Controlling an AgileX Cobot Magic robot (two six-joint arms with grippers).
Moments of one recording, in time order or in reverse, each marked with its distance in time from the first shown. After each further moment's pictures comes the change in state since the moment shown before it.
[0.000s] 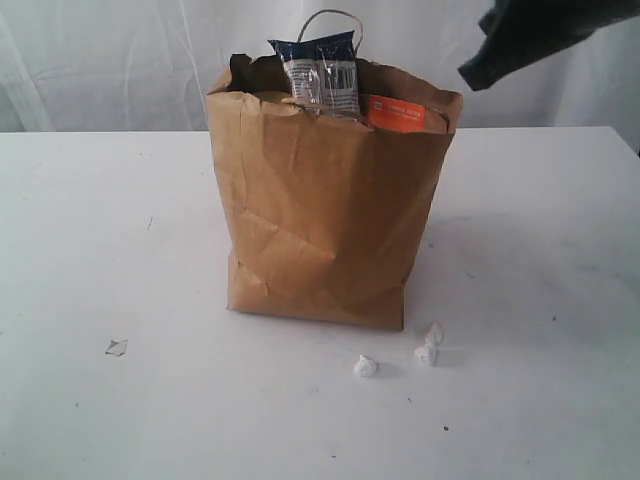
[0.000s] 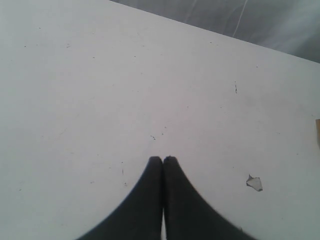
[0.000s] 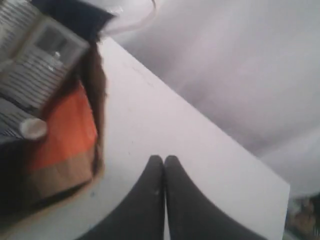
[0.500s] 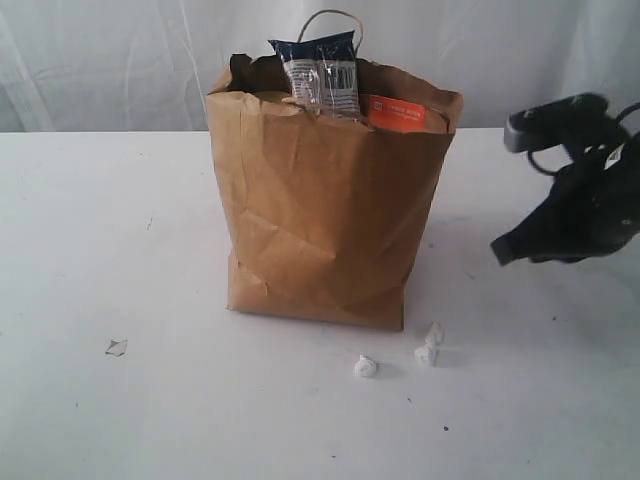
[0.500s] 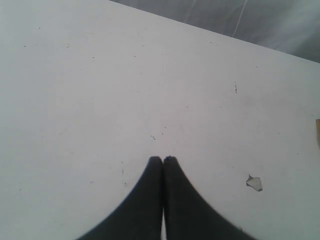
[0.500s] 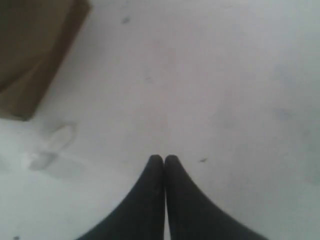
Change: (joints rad) left arm 0.000 0.000 0.000 0.000 0.000 0.000; right arm -0.152 0.060 0.360 0.201 0.093 0.104
